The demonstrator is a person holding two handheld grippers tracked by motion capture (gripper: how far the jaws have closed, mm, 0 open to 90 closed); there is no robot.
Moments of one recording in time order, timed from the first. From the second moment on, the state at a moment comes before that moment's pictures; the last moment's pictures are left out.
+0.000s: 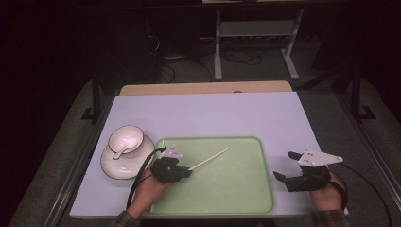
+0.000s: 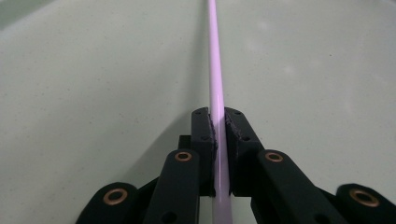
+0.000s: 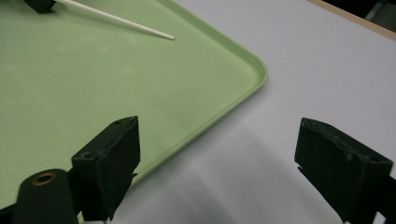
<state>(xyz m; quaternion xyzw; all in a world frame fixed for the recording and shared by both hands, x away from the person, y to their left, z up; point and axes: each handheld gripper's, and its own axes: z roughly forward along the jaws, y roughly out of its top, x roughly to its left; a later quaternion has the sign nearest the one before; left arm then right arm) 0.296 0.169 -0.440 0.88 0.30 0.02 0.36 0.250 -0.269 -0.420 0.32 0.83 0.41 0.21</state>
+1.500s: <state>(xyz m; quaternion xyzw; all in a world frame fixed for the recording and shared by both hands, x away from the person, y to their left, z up) 0.344 0.107 -0.412 0.89 0.23 0.00 0.39 0.248 -0.263 -0.420 0.31 0.83 0.41 0.21</state>
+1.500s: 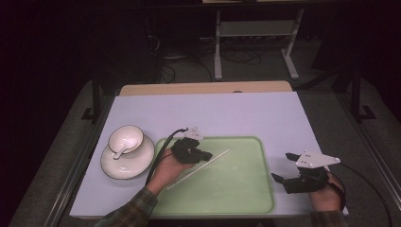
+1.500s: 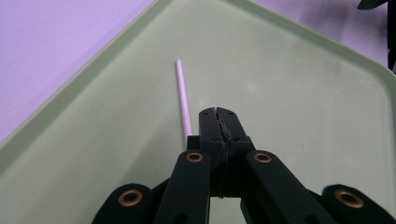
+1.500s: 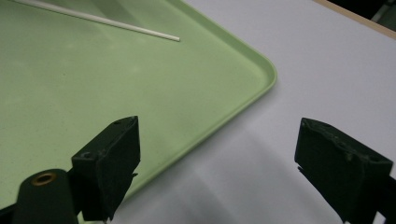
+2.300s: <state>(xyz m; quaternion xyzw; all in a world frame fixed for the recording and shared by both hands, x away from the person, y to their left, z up) 0.389 0.031 -0.440 0.90 0.24 -0.02 0.37 0.249 -0.269 -0.419 0.32 0.83 0.42 0.21</state>
